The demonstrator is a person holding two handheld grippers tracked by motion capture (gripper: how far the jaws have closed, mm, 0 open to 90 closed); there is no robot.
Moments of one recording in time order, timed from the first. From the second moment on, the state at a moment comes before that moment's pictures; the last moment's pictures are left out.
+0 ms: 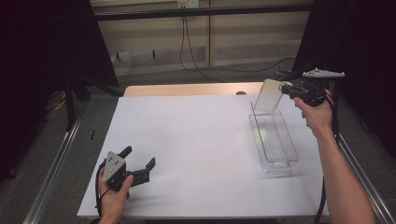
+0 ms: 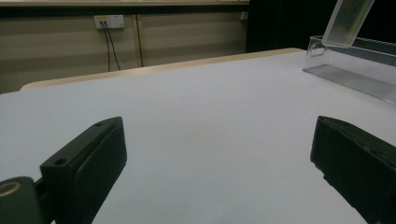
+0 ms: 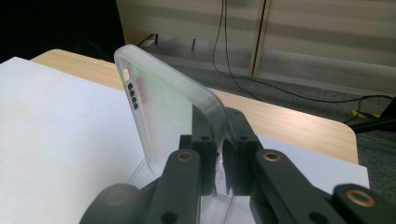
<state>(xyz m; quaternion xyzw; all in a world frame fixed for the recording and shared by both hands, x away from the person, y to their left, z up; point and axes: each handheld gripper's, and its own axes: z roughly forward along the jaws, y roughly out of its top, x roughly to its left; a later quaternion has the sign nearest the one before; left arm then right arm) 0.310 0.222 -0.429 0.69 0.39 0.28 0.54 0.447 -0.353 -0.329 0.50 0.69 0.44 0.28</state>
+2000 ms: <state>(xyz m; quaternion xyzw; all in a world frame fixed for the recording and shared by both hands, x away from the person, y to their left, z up) 0.310 0.221 -0.428 0.69 0.38 0.28 0.54 0.476 -0.340 -0.364 0.51 0.71 0.39 0.28</state>
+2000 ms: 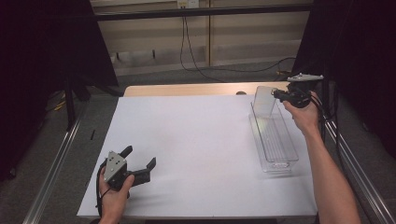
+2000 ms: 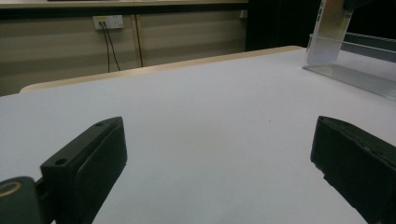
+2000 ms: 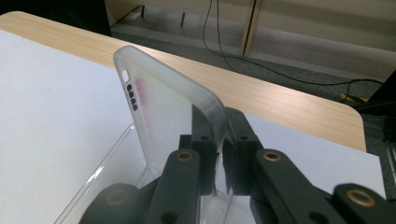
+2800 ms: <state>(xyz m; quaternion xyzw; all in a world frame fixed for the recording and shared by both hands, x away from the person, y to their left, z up) 0.311 0.219 -0.428 0.70 0.38 0.28 0.54 0.483 -0.340 -0.363 0.50 0.73 0.37 0.28</state>
